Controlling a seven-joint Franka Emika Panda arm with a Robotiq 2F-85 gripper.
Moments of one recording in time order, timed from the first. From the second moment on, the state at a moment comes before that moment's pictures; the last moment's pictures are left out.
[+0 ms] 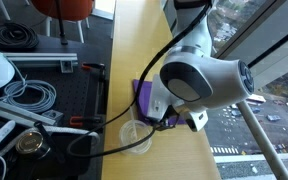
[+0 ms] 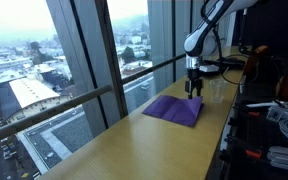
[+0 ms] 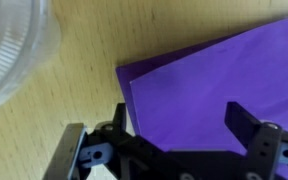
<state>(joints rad) -0.22 0.59 0.01 -1.95 0.23 2.34 -0.23</state>
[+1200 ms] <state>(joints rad) -0.19 0.59 0.03 -1.94 0.19 2.32 -0.22</state>
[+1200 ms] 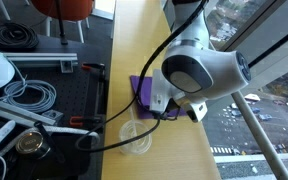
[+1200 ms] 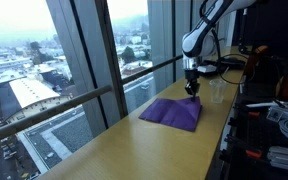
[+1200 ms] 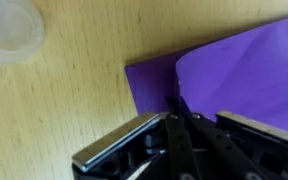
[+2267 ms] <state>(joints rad) 0.07 0.27 -0.07 -2.06 -0.35 2.28 0.21</state>
